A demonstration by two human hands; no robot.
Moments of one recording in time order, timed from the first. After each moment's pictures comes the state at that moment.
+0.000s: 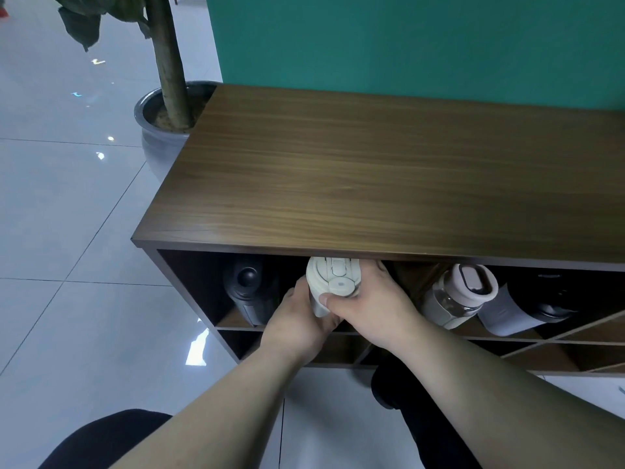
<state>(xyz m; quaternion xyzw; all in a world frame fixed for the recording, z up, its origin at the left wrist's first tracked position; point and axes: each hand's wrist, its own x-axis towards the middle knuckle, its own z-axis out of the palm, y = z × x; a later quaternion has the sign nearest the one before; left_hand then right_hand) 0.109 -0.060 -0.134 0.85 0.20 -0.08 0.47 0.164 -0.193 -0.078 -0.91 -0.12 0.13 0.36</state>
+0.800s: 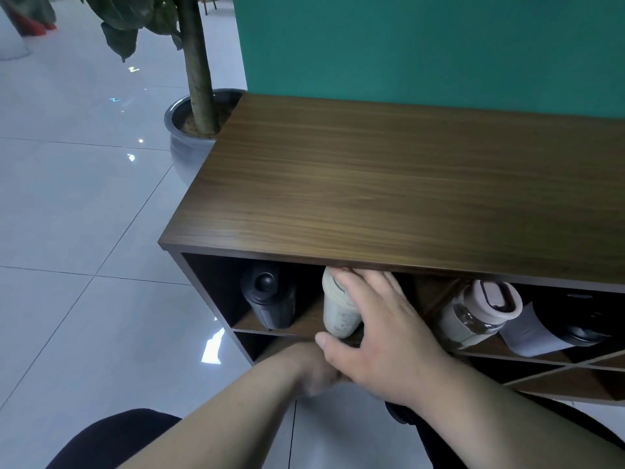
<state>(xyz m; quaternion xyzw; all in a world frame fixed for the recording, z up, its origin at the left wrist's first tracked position) 0.087 -0.061 -0.111 0.90 0.06 -0.26 0.35 0.118 -0.193 -0.031 -0.90 -0.32 0.08 0.29</state>
